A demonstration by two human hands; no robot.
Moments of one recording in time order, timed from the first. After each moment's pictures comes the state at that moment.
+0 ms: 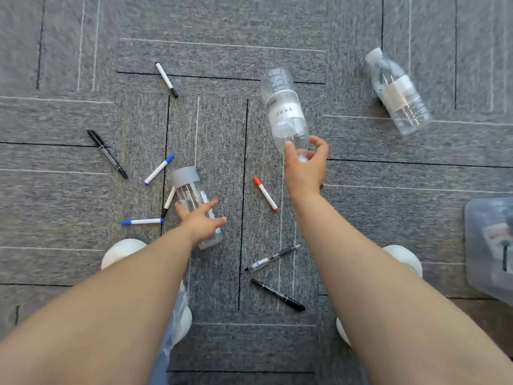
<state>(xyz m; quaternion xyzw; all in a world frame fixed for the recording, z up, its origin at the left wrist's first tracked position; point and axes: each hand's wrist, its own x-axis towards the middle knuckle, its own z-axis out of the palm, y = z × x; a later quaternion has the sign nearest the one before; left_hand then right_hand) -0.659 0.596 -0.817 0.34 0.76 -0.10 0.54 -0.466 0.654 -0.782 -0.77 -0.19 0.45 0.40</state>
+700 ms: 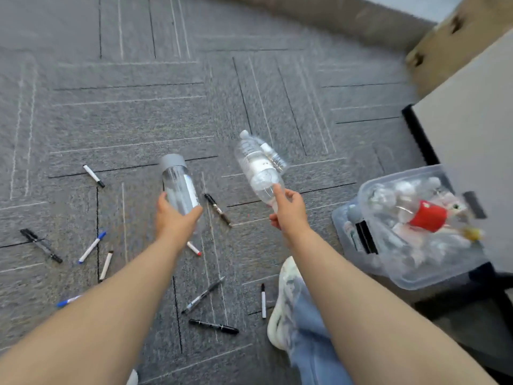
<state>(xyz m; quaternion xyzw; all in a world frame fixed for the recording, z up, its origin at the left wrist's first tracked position) -0.508 0.633 -0.642 0.42 0.74 0.18 0.49 -0.310 0.587 -0.623 -0.77 -0.12 0.48 0.40</state>
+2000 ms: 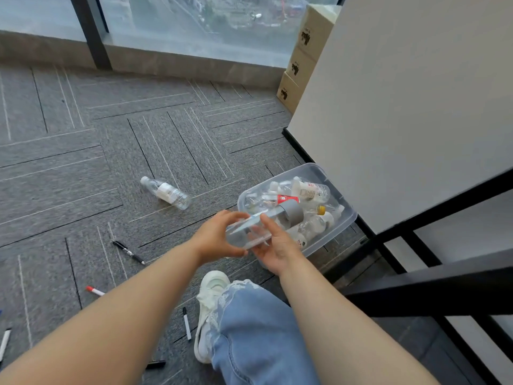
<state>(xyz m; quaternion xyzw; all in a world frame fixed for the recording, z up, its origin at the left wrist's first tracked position) -0.276 0.499 -0.496 0.81 0.31 0.02 0.49 -0.158 0.406 -0.505 -0.56 0.13 0.53 0.62</state>
